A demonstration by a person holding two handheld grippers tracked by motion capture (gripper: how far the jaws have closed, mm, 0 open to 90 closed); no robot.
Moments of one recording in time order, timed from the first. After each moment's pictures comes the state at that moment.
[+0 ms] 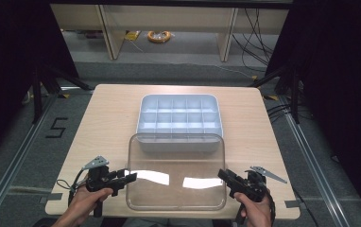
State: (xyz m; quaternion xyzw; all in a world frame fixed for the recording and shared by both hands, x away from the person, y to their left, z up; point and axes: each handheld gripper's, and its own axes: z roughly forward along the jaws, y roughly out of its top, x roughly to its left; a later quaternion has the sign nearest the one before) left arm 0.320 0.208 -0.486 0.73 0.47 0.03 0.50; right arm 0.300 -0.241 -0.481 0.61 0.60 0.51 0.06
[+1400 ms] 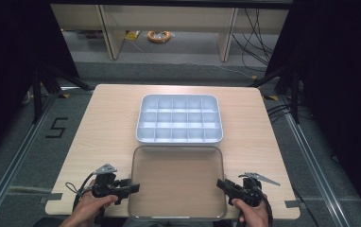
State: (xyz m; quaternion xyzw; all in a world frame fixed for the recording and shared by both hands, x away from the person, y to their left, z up) left arm 0.317 0.200 -0.511 0.76 0.48 0.00 0.44; right arm 0.299 -0.242 -0.510 0.63 0.63 0.46 0.04
